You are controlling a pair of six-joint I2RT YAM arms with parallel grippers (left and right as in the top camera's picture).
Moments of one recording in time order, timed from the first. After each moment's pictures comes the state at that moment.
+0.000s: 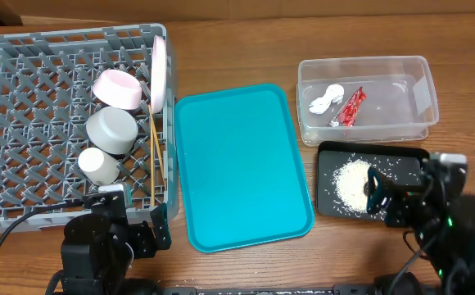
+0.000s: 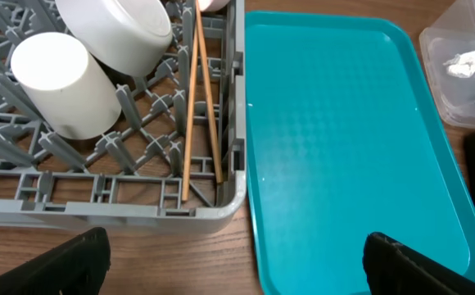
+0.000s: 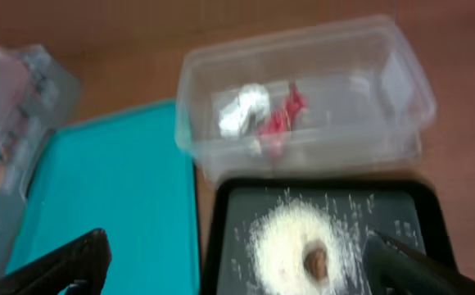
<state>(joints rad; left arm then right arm) -0.07 0.46 0.84 -1.14 0.03 -0.24 0.12 0.50 0.89 -0.90 -0.02 0.23</state>
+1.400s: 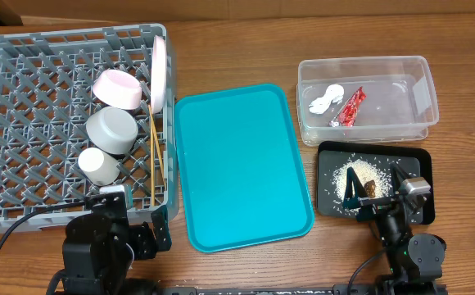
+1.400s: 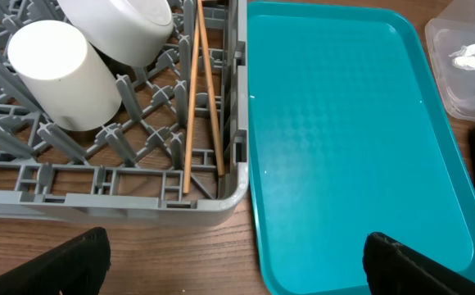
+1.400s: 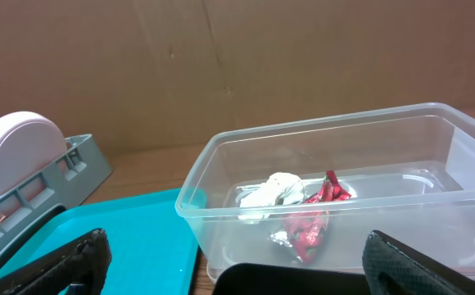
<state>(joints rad) -0.07 0.46 0.84 -1.15 0.03 -0.24 0.07 0.02 0.02 -0.02 -0.13 0.23</state>
